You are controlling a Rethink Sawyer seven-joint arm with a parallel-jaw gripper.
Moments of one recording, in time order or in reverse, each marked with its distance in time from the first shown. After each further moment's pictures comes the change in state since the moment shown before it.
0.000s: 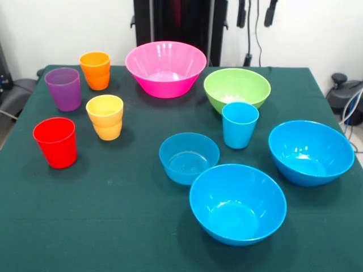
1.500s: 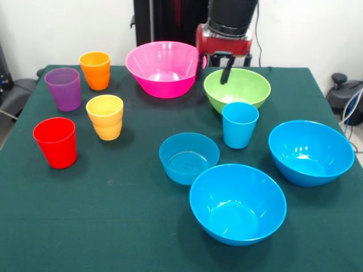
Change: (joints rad) arm 0.013 0.327 -0.143 -0.179 -0.070 -0.170 0.000
